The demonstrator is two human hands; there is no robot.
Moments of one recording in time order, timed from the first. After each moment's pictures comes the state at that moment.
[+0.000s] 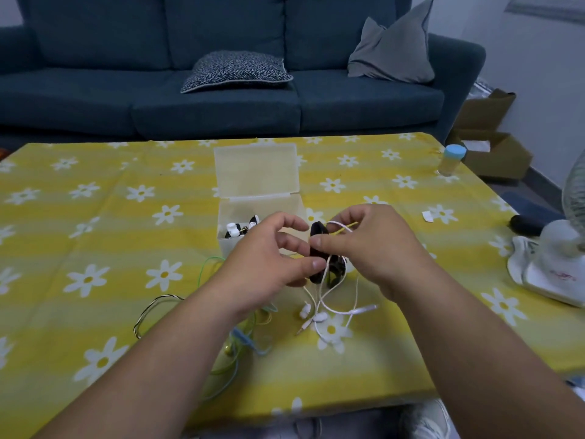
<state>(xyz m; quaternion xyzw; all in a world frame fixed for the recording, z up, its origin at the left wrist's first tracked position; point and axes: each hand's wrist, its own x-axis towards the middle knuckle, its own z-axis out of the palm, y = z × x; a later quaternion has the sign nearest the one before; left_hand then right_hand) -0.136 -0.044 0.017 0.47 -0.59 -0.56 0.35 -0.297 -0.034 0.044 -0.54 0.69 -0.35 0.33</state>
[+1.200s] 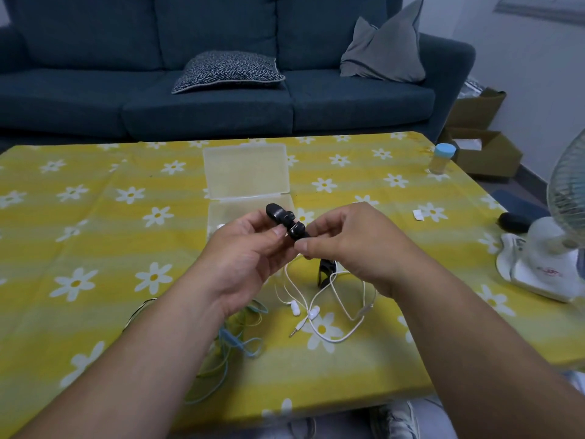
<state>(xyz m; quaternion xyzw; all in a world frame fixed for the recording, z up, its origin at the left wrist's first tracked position) -0.142 -0.055 0.019 0.38 -0.36 -0.72 0.46 -0.305 -0.033 0.051 -0.59 0.62 -0.31 0.42</state>
